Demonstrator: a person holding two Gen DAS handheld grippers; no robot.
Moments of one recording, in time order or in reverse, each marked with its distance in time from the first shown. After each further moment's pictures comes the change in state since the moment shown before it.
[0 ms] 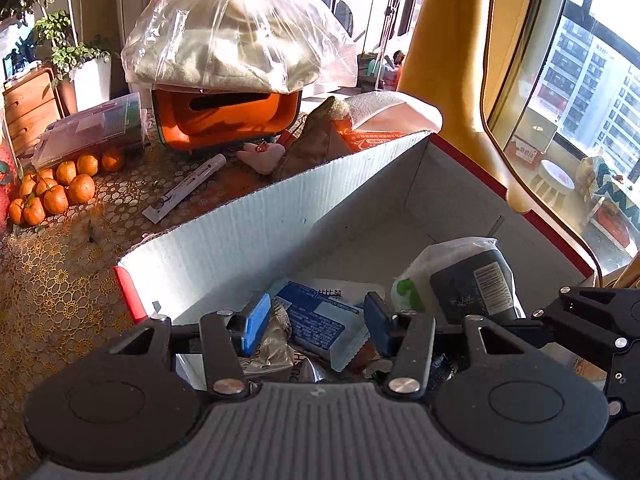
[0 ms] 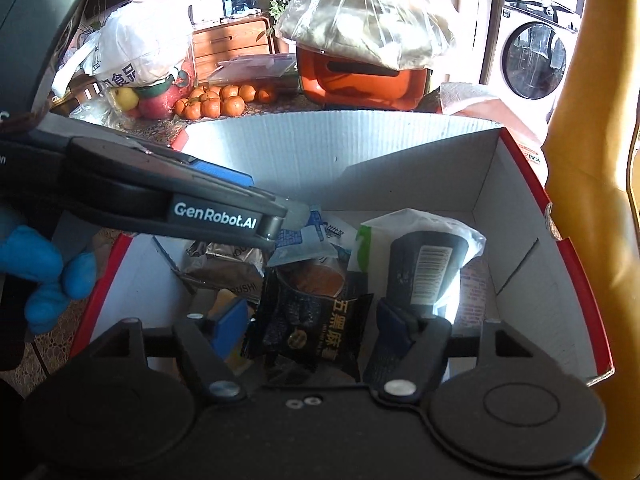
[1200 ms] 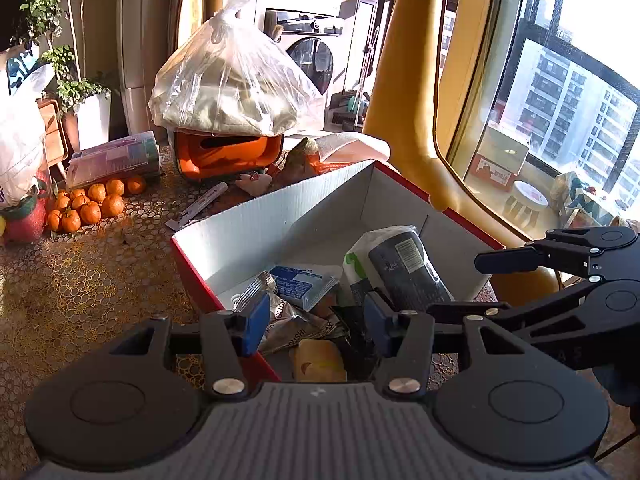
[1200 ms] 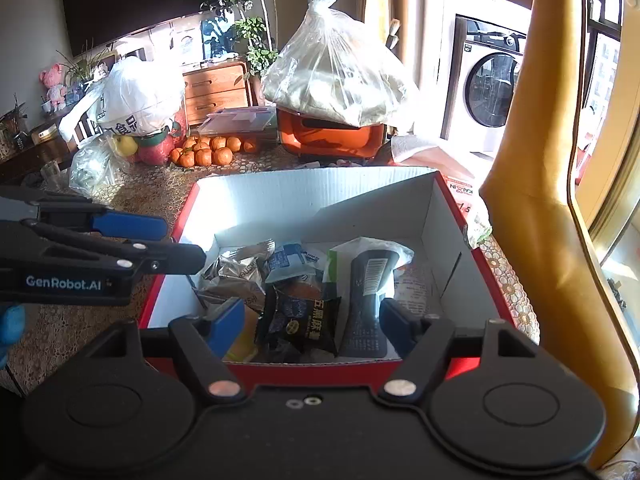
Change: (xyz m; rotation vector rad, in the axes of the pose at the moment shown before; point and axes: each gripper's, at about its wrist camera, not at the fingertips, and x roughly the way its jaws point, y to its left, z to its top) left arm -0.112 -0.011 -0.045 0.027 -0.119 -0.039; right arm -0.080 0.005 -0.011 0.053 -0.126 -0.072
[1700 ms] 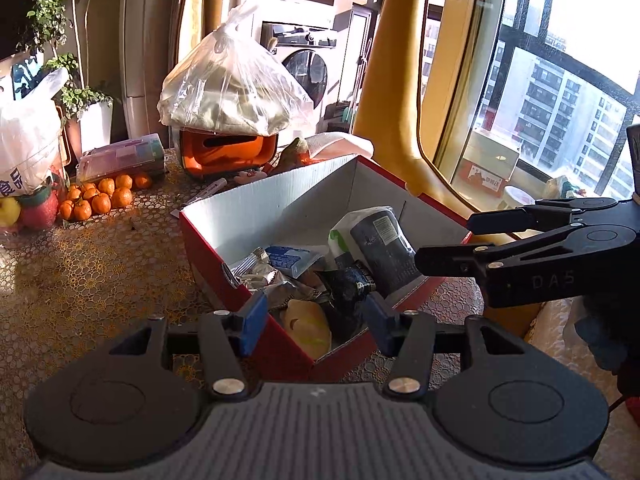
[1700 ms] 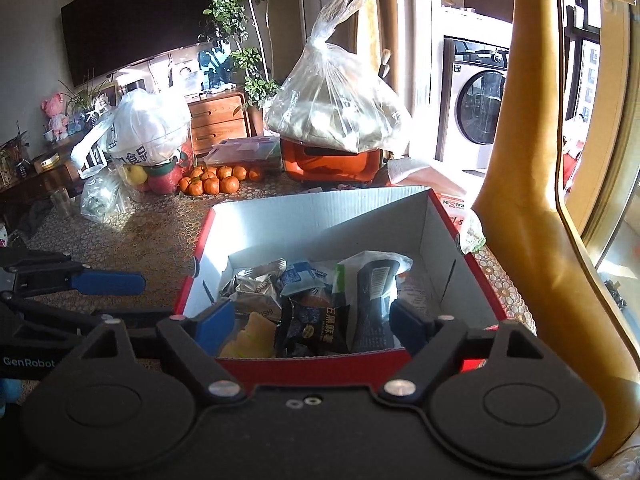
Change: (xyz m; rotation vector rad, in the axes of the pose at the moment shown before) left arm -0.046 -0.010 -0.038 0.001 -0.043 -0.010; right arm -0.032 0.010 -0.014 0.036 -0.105 0.006
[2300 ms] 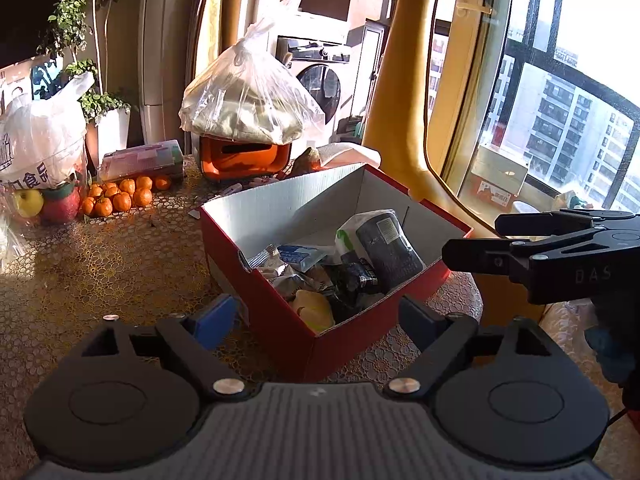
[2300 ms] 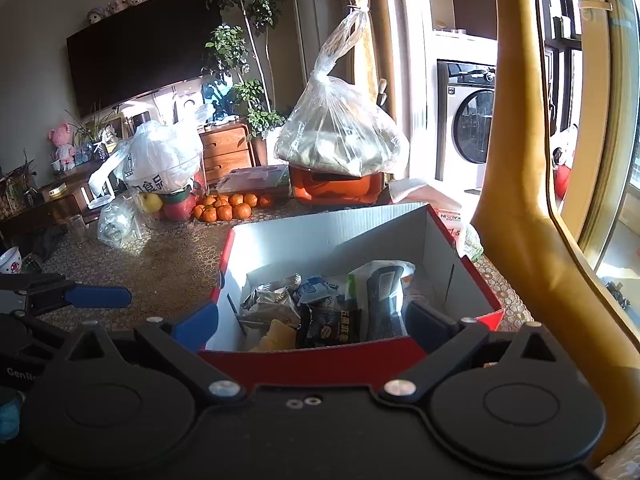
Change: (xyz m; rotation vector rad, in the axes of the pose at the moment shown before) left arm -0.028 -0.005 -0.018 -0.028 -0.051 0.038; right arm -0.034 0.010 -0.016 0.039 -0.084 0.019
